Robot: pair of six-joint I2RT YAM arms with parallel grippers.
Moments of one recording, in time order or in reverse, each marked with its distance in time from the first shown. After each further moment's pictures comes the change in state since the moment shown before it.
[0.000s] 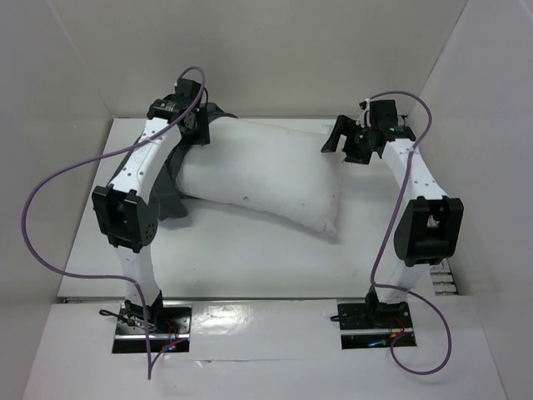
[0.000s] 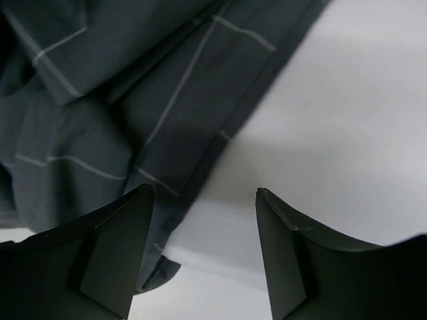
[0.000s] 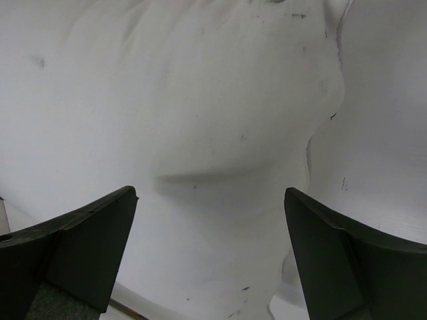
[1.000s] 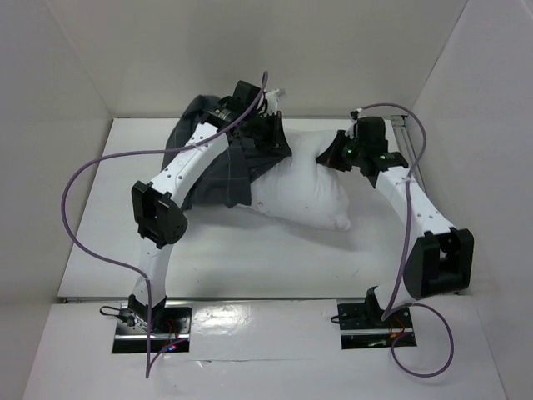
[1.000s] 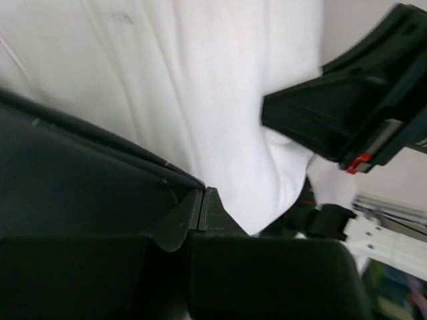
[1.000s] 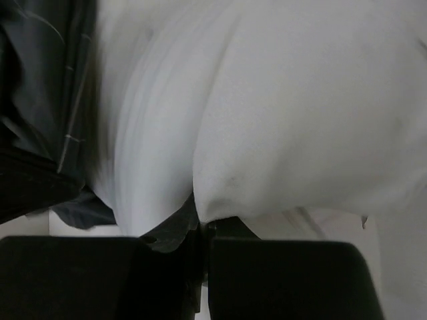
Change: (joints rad) left arm -0.303 0.175 0.240 0.148 0.765 -0.126; right arm 0.156 -0.220 -0.283 0.259 0.011 0.186
